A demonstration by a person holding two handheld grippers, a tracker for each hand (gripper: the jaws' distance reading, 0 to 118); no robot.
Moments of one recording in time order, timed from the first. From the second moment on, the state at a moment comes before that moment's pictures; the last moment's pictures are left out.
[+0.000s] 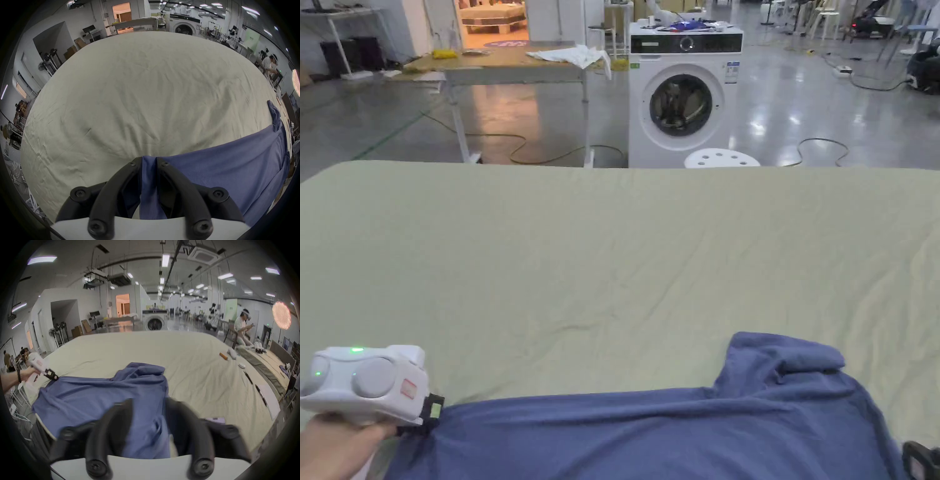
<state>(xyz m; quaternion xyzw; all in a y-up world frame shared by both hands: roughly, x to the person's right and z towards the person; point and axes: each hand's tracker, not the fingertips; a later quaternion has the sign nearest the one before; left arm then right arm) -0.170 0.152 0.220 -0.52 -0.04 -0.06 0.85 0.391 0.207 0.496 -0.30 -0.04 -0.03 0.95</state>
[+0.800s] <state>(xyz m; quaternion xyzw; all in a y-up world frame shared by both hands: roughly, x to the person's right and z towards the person) -0.194 0.177 0.276 -0.41 -0.08 -0.03 0.91 0.457 0.150 0.354 -0.43 -0.05 -0.10 0.89</state>
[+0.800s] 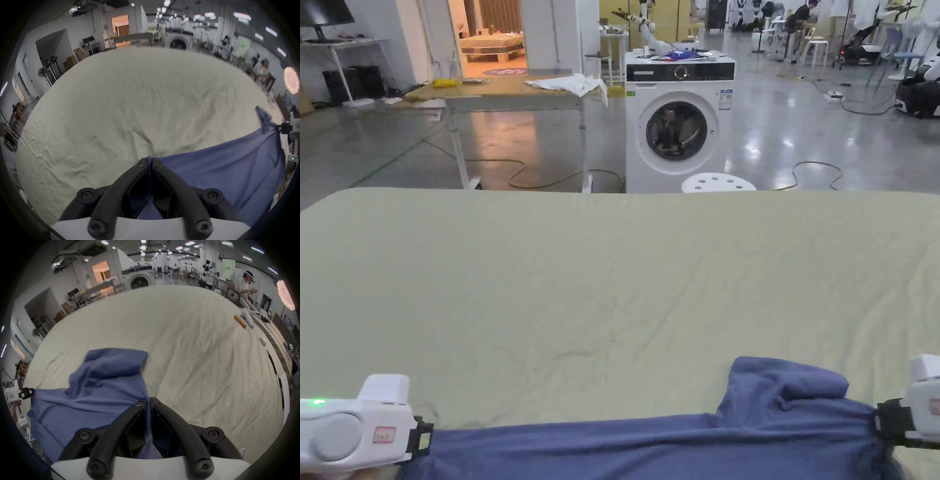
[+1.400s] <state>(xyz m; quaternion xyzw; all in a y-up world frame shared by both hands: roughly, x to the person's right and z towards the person) -0.271 0.206 0.506 -0.40 -0.13 0.11 0.90 0.405 0.184 0.615 -0.36 -0.04 -0.14 0.92</state>
